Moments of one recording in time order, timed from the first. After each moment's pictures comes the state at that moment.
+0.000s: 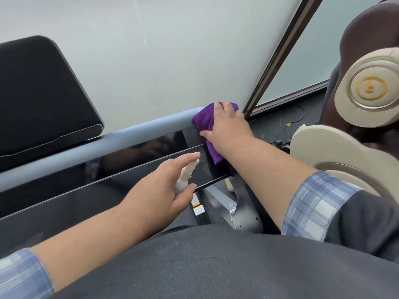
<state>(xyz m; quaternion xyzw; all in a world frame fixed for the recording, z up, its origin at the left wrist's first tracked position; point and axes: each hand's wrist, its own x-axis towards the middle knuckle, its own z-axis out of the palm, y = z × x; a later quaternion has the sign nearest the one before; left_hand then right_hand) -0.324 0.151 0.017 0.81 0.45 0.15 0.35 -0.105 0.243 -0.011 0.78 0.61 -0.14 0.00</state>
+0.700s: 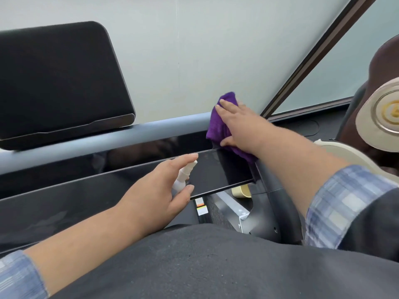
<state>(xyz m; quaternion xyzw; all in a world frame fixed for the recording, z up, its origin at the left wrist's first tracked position) -0.376 0.148 0.008 0.78 0.50 0.16 0.34 -0.114 0.276 0.001 0.59 0.79 -0.11 0.15</state>
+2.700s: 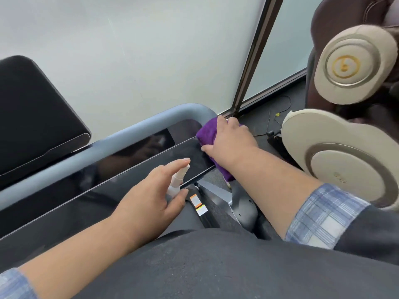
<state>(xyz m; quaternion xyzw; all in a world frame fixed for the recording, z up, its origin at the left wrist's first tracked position) -0.334 0.128 0.018 0.84 0.42 0.14 0.32 -0.097 0.174 0.002 0.82 0.55 -0.17 0.04</state>
